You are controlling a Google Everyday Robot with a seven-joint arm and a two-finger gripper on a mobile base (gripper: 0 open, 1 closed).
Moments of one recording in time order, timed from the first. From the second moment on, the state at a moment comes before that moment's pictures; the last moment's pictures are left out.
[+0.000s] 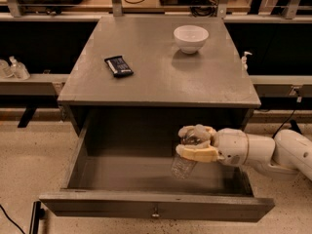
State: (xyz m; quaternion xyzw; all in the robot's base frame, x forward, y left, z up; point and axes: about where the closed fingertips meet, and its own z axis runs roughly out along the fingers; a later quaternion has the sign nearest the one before) arm 0.477 -0.090 0.772 -0.40 0.58 0.48 0.52
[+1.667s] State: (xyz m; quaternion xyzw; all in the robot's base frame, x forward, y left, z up) arm 0.501 -0.075 0.731 -0.44 0.60 0.43 0.51
